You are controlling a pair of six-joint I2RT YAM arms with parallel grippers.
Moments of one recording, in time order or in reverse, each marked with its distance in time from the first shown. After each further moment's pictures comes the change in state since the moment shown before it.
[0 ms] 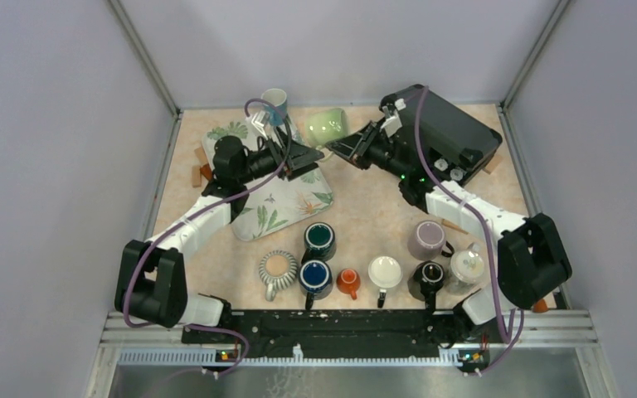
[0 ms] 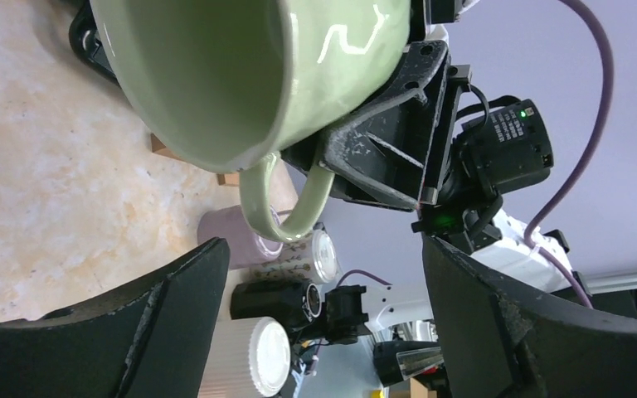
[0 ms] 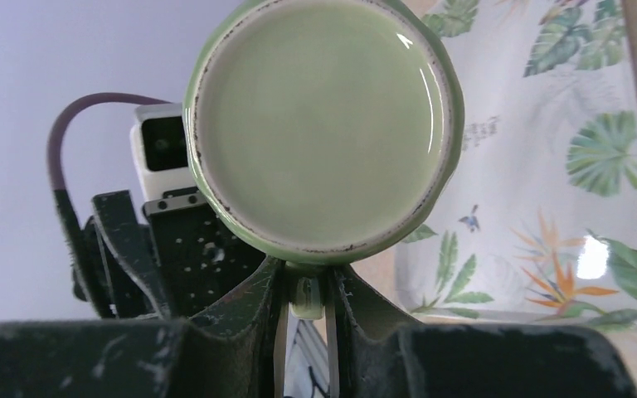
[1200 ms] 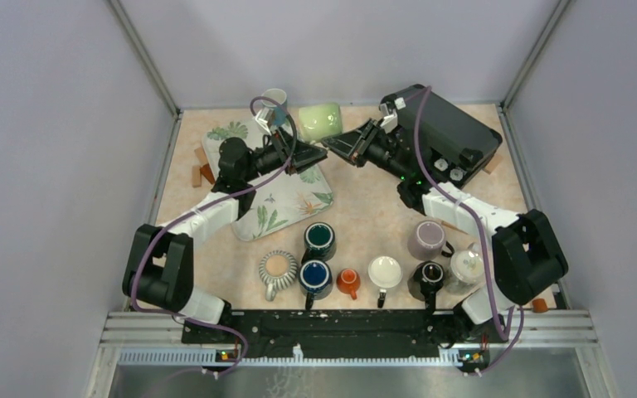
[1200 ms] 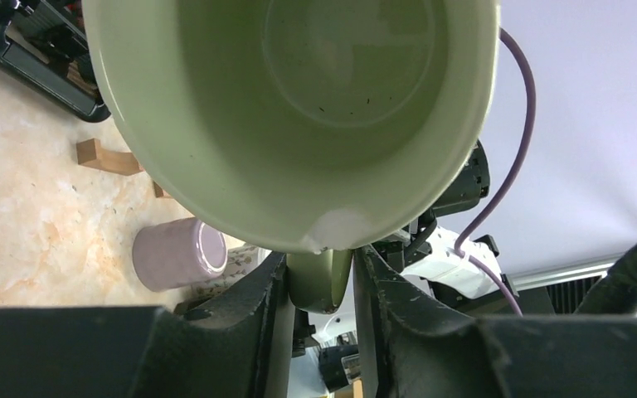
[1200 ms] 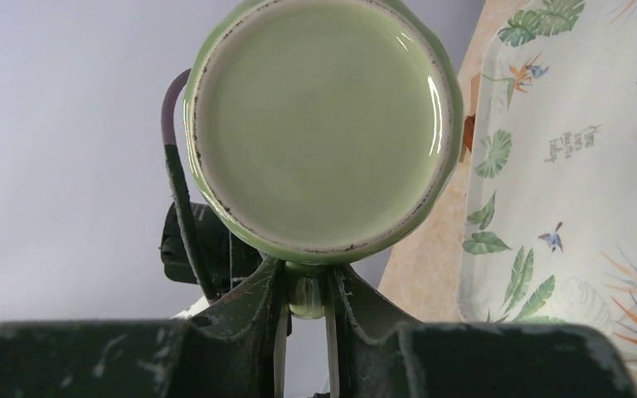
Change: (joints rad) left arm -0.029 0.094 0.000 0.262 0.013 -0.240; right arm 0.009 0.029 -0.040 0.247 -0.090 0.138
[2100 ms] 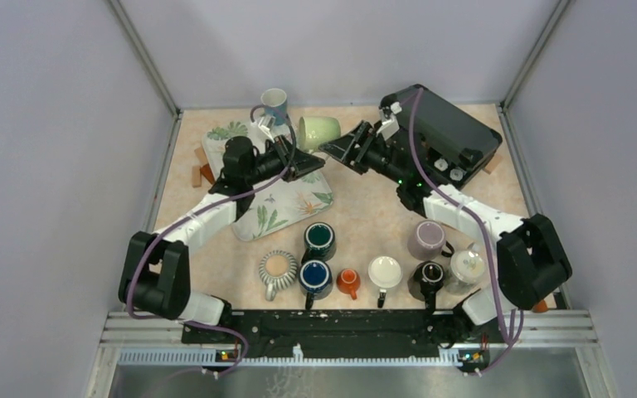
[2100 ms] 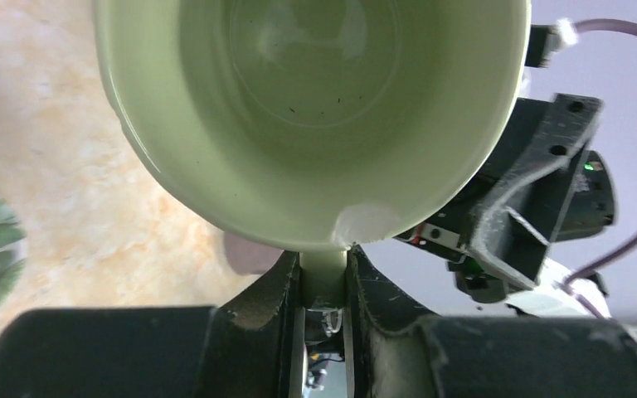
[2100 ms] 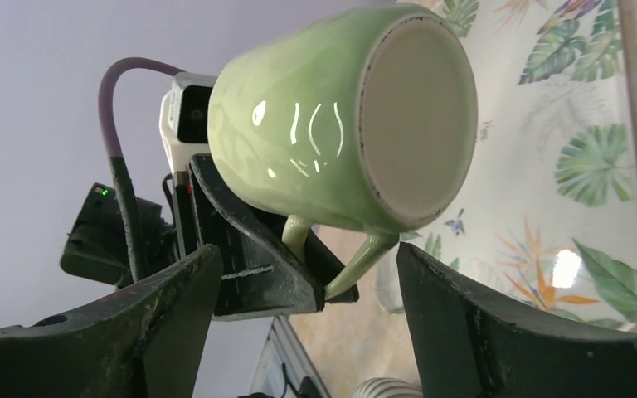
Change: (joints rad) left arm -0.005 -0.034 0.003 -0.274 -0.089 0.231; right arm 0.024 -0.021 -0.001 -0.157 0.087 -0.181
